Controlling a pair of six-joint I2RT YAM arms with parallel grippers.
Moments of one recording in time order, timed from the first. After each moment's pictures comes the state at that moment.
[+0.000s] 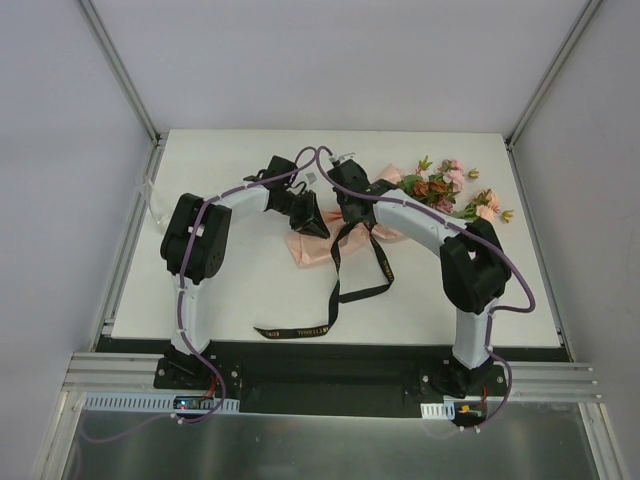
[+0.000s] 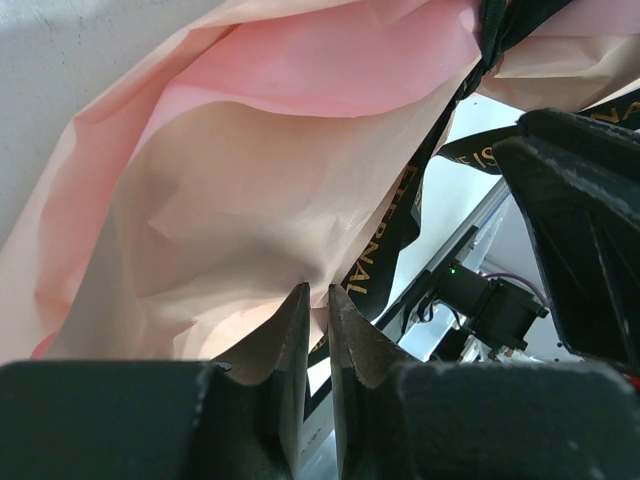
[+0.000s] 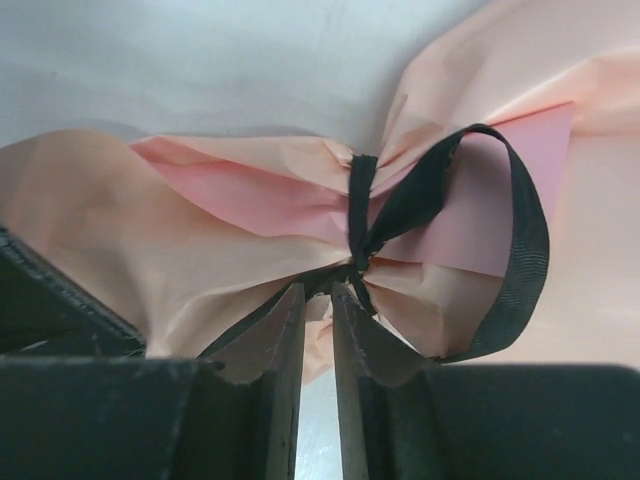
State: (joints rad) left arm -0.40 2.09 1.44 -0.41 0.80 -0.64; right arm 0.69 1.92 1.52 -0.55 0.36 0.25
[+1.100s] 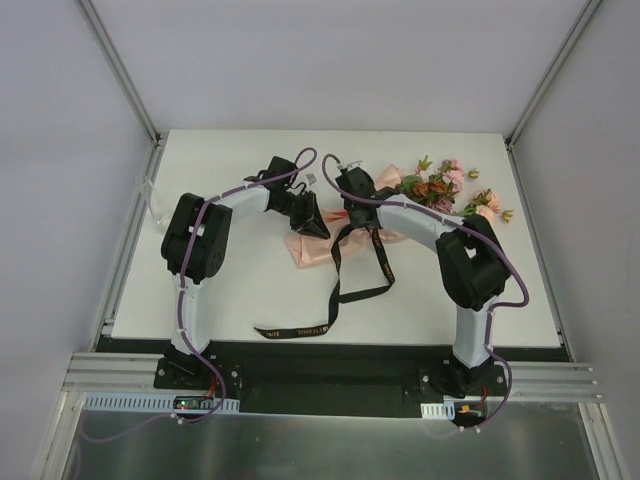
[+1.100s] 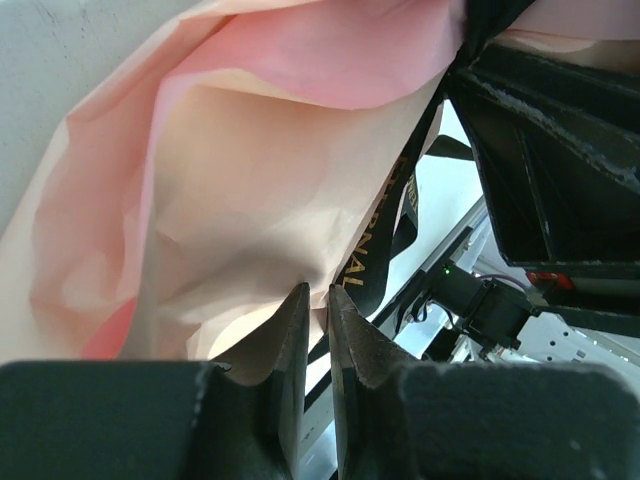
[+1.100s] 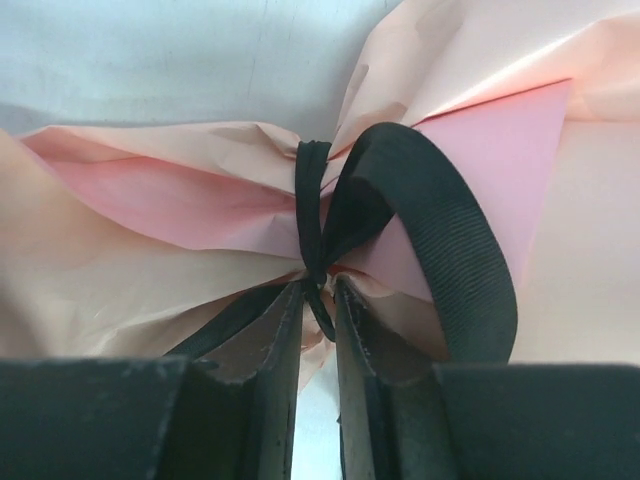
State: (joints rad) left arm -0.40 2.09 1.44 -0.41 0.81 -0.66; right arm 0.65 1.96 1.42 -0.45 0.40 0.22
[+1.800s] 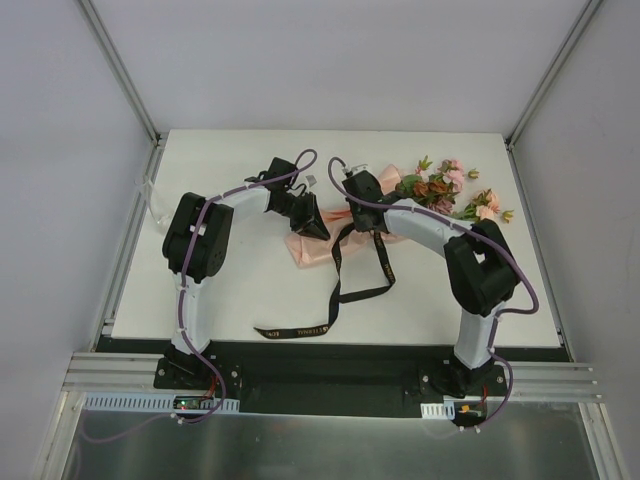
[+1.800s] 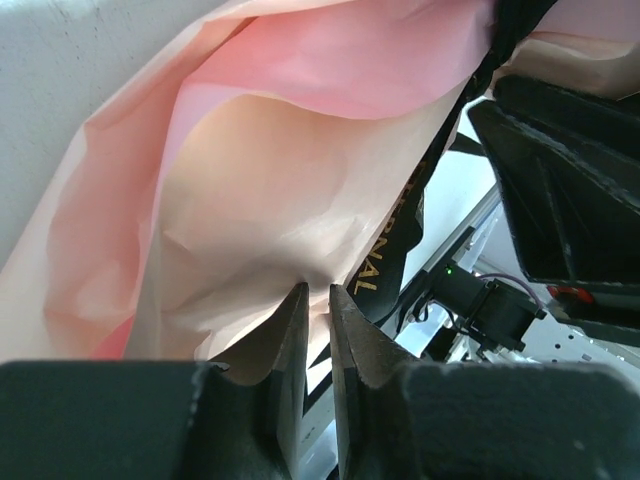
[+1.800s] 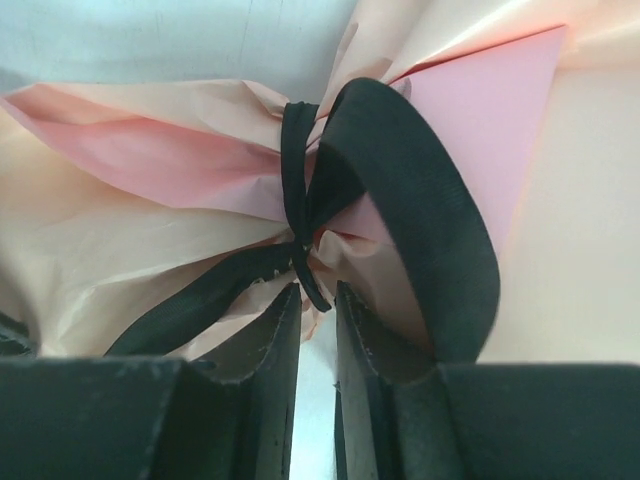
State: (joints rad) left arm -0.40 2.11 1.44 -0.41 0.81 -0.66; right arm 0.63 1.87 1.33 -0.43 0.35 0.22
